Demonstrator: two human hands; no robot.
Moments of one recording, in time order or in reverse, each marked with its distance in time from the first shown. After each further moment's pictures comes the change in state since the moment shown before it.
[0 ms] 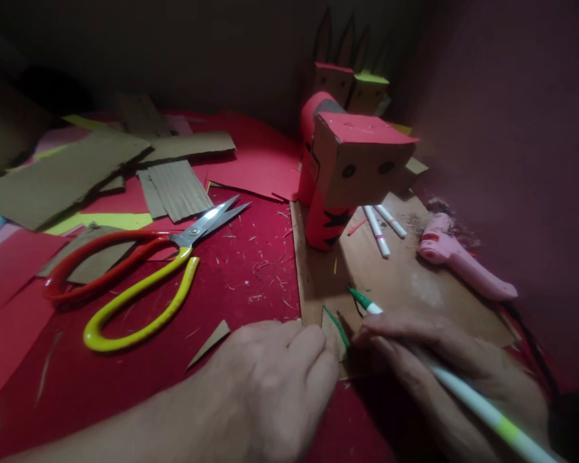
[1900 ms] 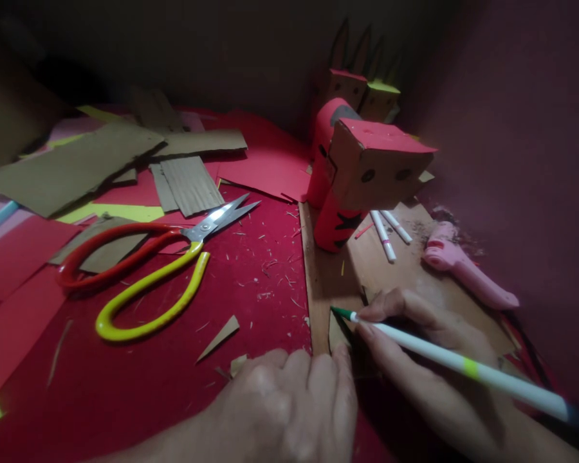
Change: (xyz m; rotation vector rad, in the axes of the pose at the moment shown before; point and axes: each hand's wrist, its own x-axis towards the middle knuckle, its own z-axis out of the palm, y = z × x) left_hand -0.006 0.021 0.013 0.437 0.041 0.100; right_hand 0.012 -0.004 0.011 -0.234 0.037 0.201
